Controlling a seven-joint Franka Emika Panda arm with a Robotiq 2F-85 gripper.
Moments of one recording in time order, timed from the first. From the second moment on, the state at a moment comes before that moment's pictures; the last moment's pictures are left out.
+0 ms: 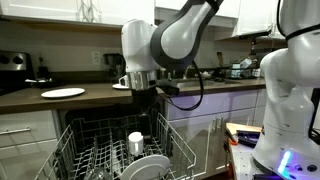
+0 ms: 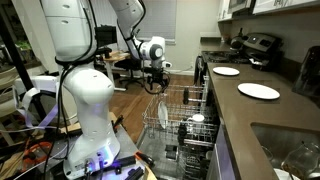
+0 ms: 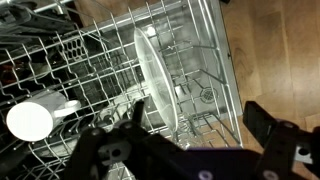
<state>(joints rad) 0.22 0.04 0.18 -2.48 -0.04 2.43 0.03</state>
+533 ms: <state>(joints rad) 0.22 0.10 0.18 -2.47 -0.15 2.44 0.09</state>
